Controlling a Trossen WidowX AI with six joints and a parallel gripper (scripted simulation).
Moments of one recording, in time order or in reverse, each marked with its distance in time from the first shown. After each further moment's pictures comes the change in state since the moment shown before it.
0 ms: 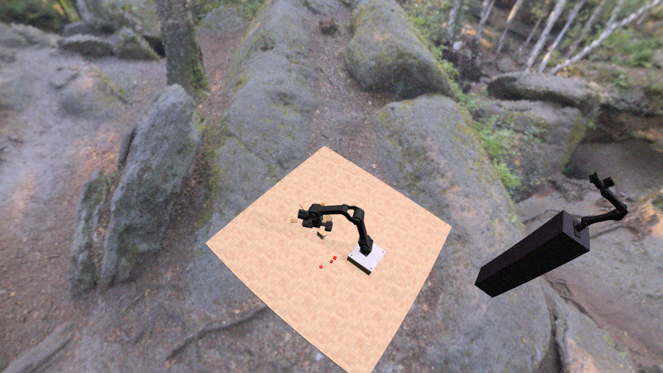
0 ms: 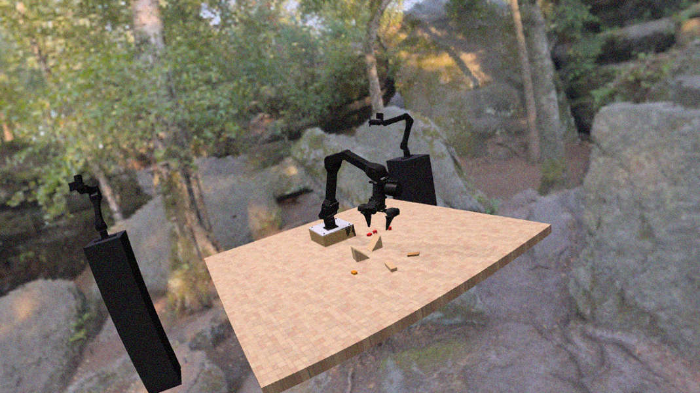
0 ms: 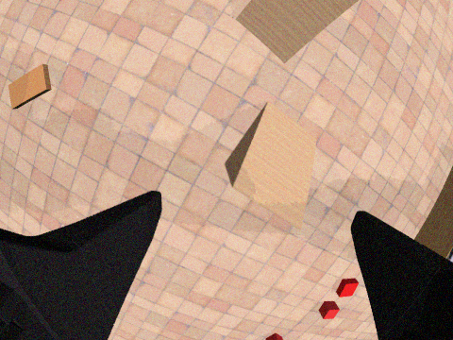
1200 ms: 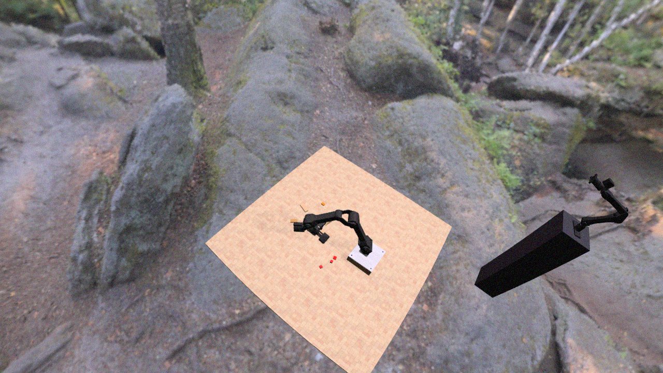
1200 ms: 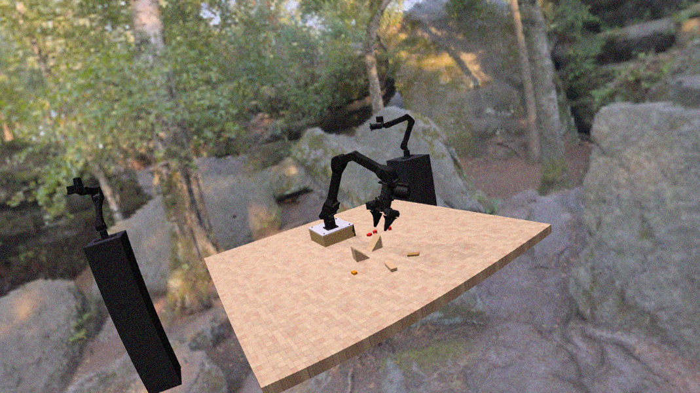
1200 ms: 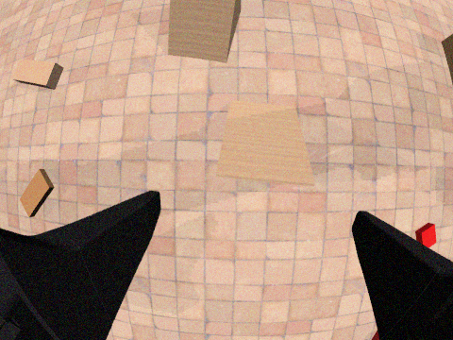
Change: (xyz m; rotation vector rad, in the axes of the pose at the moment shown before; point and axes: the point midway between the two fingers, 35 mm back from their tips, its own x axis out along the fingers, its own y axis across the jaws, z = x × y) arm 0.008 0.000 -0.031 0.540 -0.209 -0.013
